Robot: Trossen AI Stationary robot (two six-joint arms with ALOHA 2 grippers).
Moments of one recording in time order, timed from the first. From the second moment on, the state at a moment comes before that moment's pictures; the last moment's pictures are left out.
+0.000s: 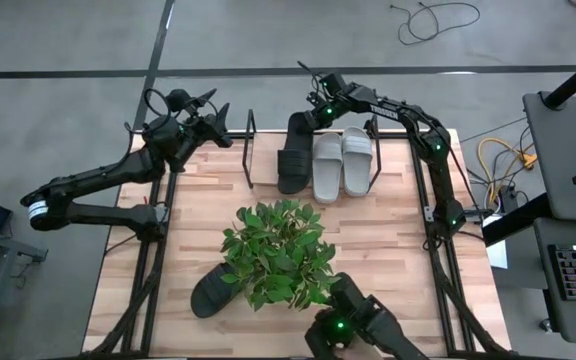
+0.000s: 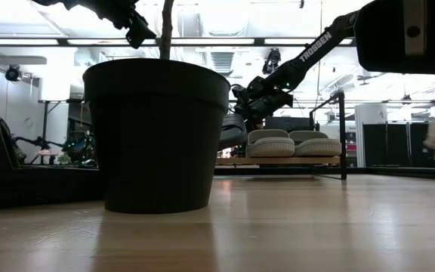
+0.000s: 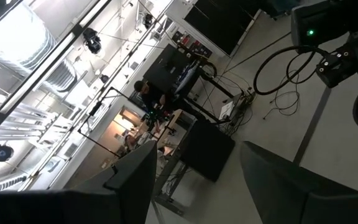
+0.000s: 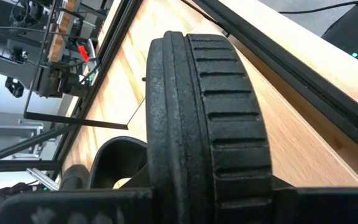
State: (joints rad) left arm 0.45 0.96 0.86 0.25 -0.61 0.98; right arm -0.84 2.20 1.77 -0.49 -0.85 0.30
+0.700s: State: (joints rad) left arm 0.45 0.96 0.86 0.25 -0.61 0.98; right arm -0.84 2.19 1.96 -0.81 -0.58 0.10
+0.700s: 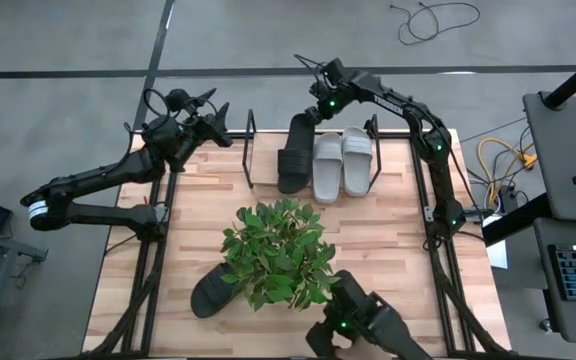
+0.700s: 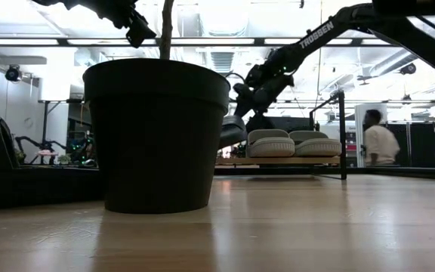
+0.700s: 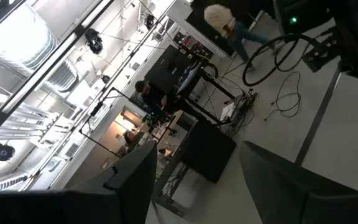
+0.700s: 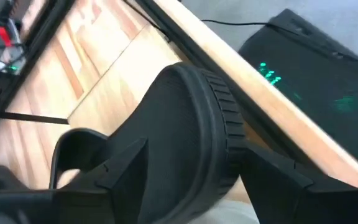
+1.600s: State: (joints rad) left arm 0.45 0.96 0.86 0.25 -0.61 0.98; right arm -0.83 2.19 2.01 -0.84 -0.47 0.00
